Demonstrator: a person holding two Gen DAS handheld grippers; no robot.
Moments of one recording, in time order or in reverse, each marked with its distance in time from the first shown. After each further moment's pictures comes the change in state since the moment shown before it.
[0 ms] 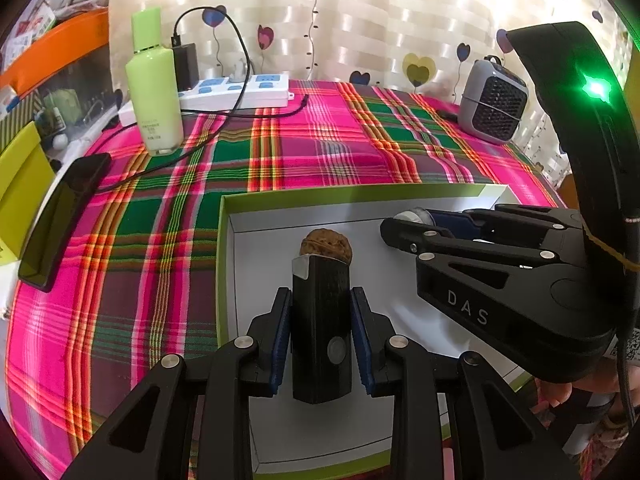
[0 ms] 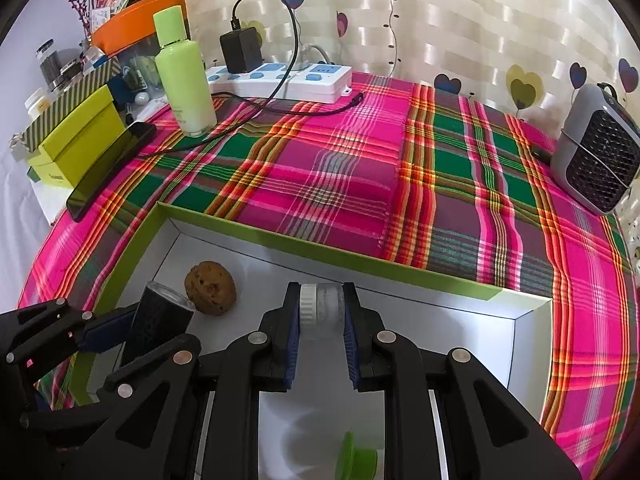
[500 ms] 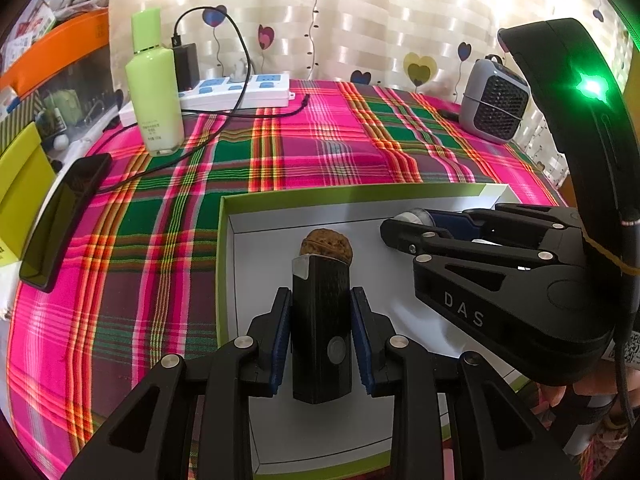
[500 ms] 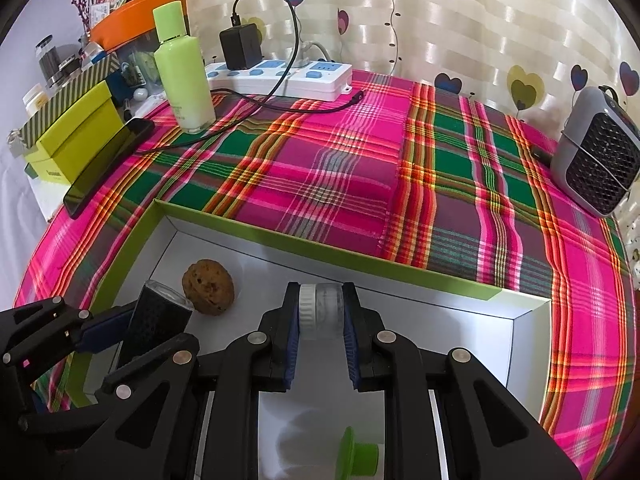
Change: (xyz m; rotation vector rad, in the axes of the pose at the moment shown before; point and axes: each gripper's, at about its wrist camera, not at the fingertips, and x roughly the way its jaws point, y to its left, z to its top) left arm 0.000 -0.002 0.001 0.000 0.000 0.000; right arm 0.001 0.002 0.000 -0.008 0.006 -0.015
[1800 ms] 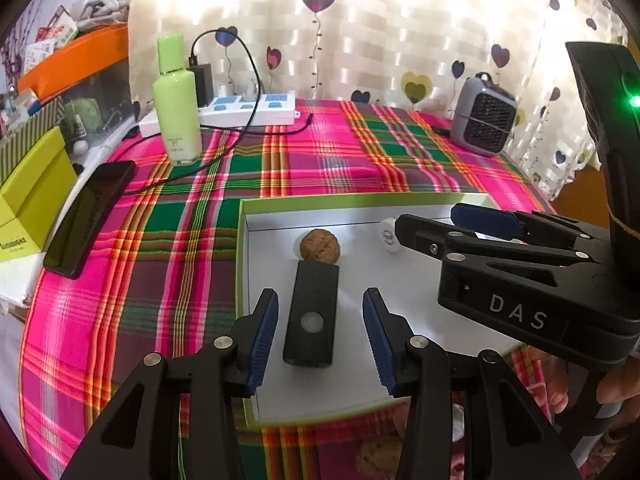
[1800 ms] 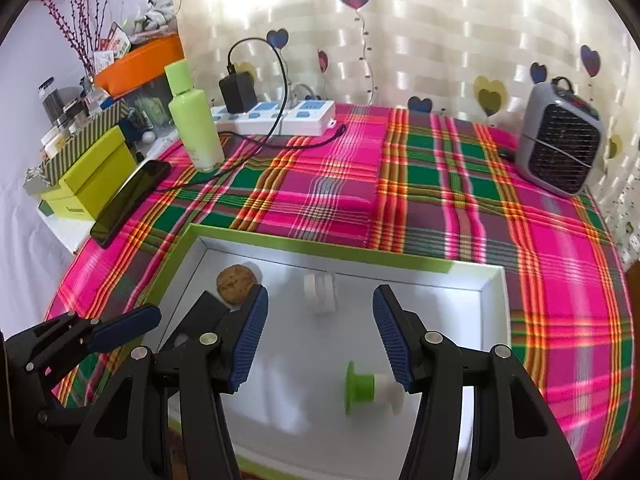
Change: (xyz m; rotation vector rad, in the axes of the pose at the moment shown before) left arm -0.042 -0.003 -0.014 -0.011 -0.062 0.017; right arm -0.054 -0.002 -0.017 0.103 -0.116 0.010
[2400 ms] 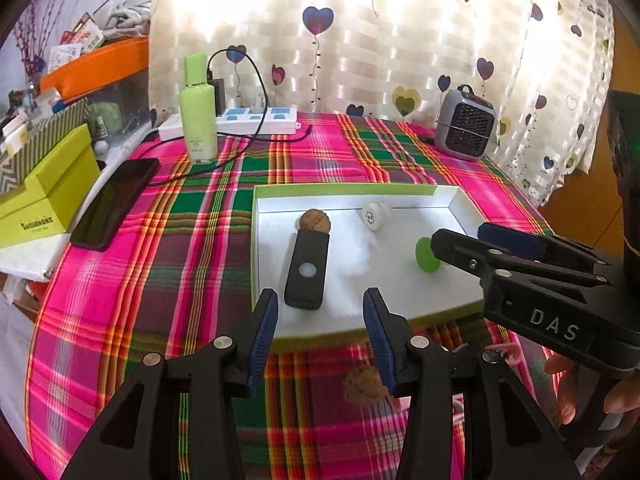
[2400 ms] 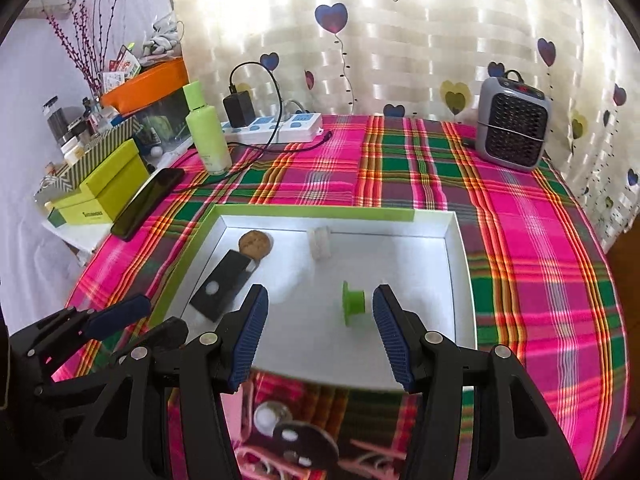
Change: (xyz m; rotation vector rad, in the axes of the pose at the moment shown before) left arm -0.046 -0.004 -0.032 -0.005 -0.054 0.000; right arm -0.056 0.005 -0.042 0.062 -0.068 -0.019
